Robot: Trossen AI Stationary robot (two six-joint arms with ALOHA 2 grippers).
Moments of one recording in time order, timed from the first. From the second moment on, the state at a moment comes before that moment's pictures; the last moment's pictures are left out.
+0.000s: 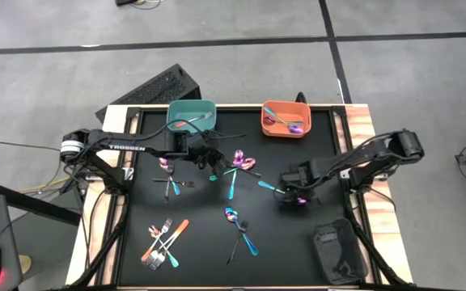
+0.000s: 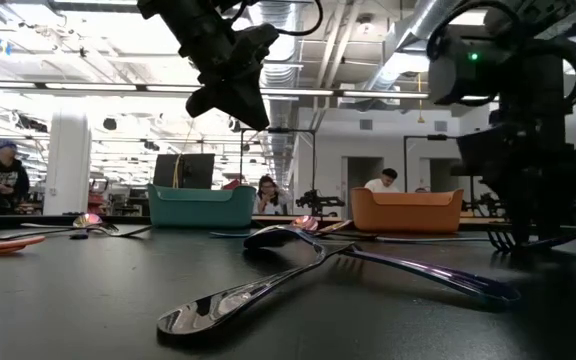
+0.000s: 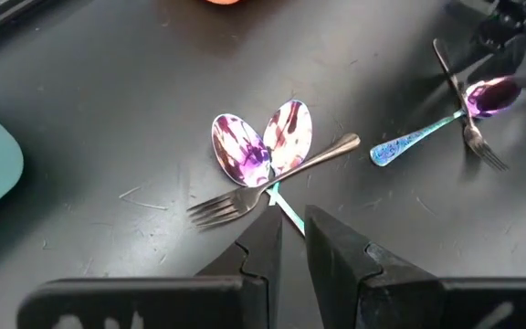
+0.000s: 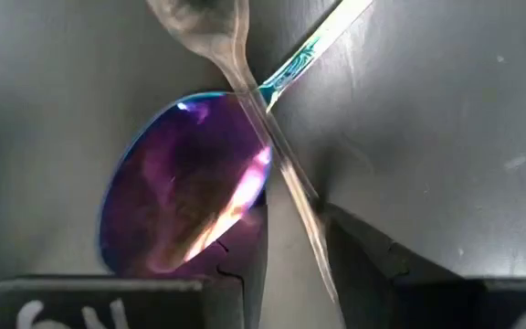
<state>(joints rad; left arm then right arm) 0.14 1.52 1.15 -0.50 -0.17 -0.53 0.11 1.47 0.72 -0.80 0.05 -0.20</state>
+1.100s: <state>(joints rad) 0.14 1.52 1.15 -0.51 -0.15 -0.48 0.01 1.40 0.75 -0.69 0.07 0.02</state>
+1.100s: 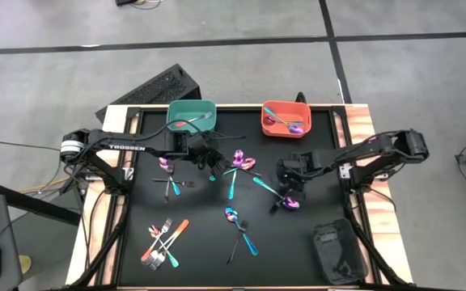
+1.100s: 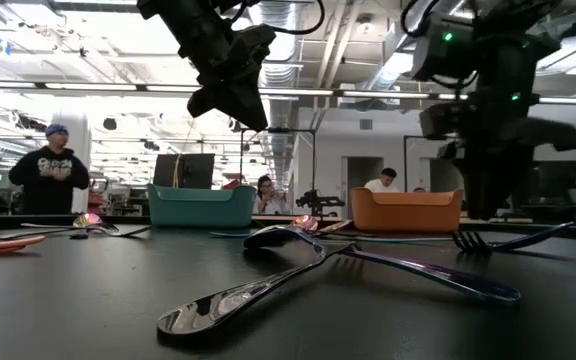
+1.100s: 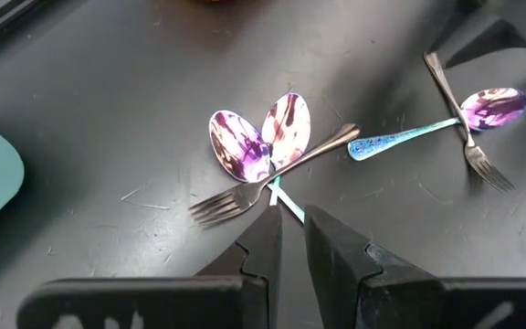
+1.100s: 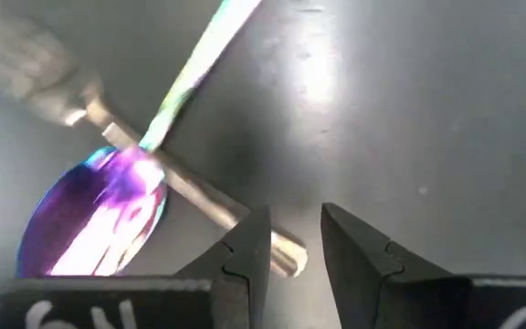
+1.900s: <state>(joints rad) 0.13 1.52 1.15 -0.51 -0.14 -0.50 0.18 1.58 0.75 -0.57 0.06 -0.30</state>
